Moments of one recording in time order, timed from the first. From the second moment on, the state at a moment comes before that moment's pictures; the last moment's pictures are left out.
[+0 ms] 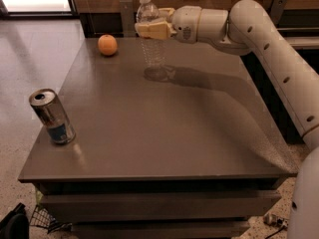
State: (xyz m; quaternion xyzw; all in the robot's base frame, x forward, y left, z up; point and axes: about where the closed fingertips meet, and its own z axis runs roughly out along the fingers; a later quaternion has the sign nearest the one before) arm 0.732 0.018 0.979 -0.44 0.57 0.37 0.59
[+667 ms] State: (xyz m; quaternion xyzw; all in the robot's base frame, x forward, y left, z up) arm 0.727 0.011 0.959 -0.41 0.57 0.36 0.61
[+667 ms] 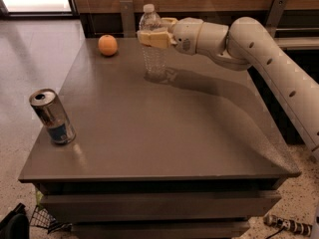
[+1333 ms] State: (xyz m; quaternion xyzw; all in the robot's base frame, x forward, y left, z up) arm 0.728 0.008 0.947 -0.38 0.59 0.35 0.62
